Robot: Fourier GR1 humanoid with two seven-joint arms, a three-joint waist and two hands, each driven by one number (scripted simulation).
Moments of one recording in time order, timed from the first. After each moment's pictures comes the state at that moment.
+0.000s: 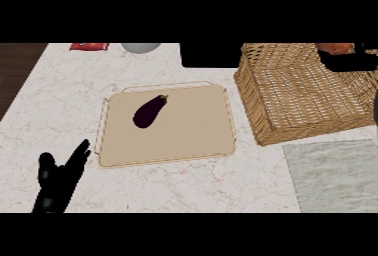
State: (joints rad) left arm 0.13 0.18 0.05 -1.47 0.02 -0.05 0.28; right arm -0.74 -0.36 -0.40 -1.13 0.46 0.05 0.24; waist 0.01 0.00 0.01
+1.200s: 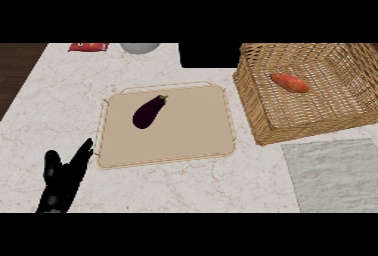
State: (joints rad) left arm 0.11 0.16 0.06 -1.46 0.00 -0.06 0.28; right arm -0.79 -0.66 -0.54 -0.79 0.40 0.03 -0.01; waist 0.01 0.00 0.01
